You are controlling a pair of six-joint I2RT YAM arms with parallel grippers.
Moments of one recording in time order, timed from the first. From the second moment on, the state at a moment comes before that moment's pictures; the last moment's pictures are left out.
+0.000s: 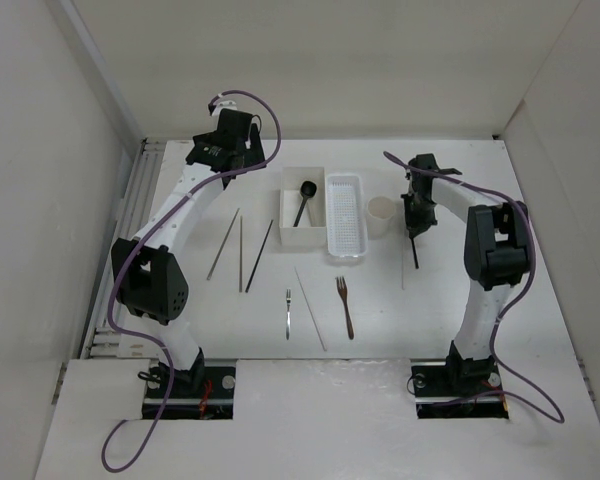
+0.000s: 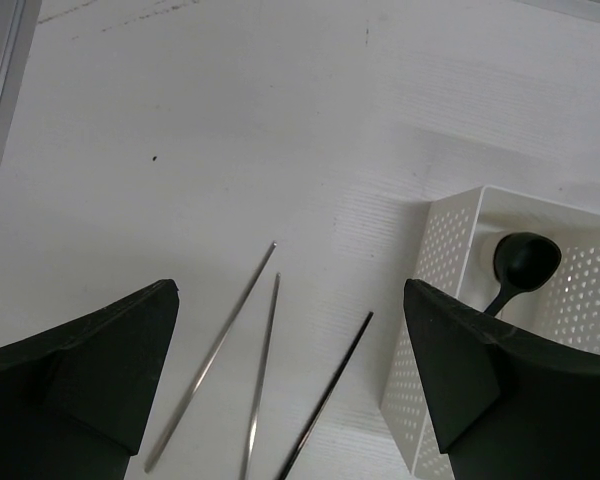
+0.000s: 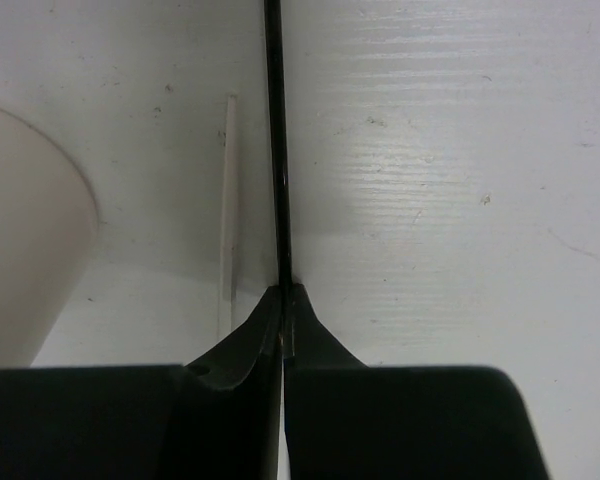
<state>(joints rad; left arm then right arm) -0.34 1.75 1.68 -0.66 -0.41 -0.41 0.12 2.00 1.45 -0.75 0.06 0.11</state>
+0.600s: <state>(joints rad) -0.34 1.74 1.66 -0.66 -0.42 -0.40 0.13 1.92 1.45 -0.76 0.16 0.13</state>
